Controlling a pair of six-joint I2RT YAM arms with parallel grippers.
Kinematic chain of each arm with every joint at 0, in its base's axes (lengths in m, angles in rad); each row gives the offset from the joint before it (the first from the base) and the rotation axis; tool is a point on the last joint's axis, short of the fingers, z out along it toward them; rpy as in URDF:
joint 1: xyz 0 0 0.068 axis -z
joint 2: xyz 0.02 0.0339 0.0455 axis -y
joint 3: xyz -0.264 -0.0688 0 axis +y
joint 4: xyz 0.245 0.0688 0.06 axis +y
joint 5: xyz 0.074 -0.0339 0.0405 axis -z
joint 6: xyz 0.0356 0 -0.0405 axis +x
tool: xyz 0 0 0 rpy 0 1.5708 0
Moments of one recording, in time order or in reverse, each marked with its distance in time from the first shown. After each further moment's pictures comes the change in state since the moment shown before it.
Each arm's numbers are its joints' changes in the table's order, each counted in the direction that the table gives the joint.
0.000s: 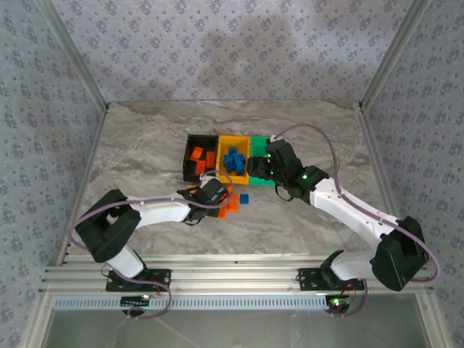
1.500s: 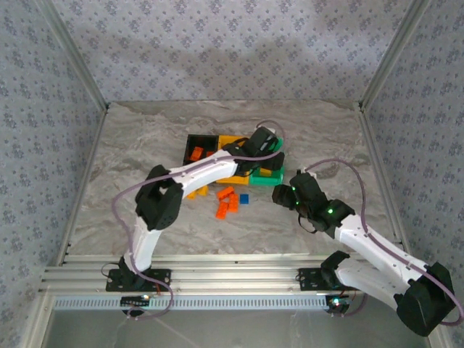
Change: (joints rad) left arm 0.018 -0.463 -0.949 0.141 0.178 0.109; right arm 0.045 0.375 0.387 0.099 0.034 0.164
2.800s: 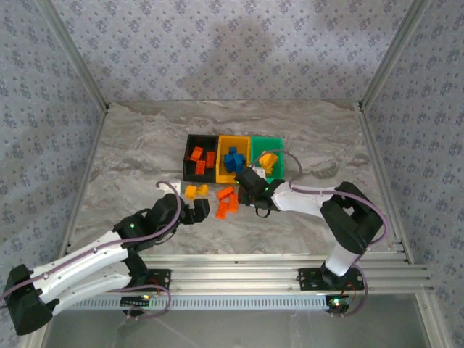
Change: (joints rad) left arm 0.027 1.281 1.200 0.007 -0.178 -0.333; right arm -0.203 -0.738 -0.284 -0.191 0.055 0.048
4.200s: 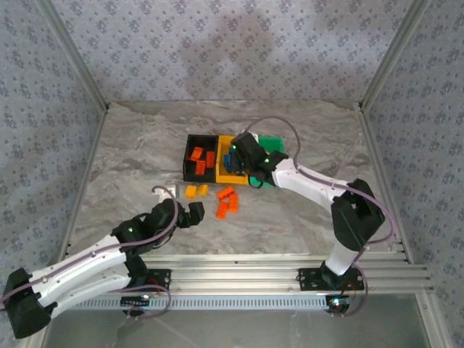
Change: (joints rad) left arm 0.000 0.050 0.057 0.042 -0.060 -0.026; right arm 0.079 -0.061 -0.411 0.103 -0.021 -0.165
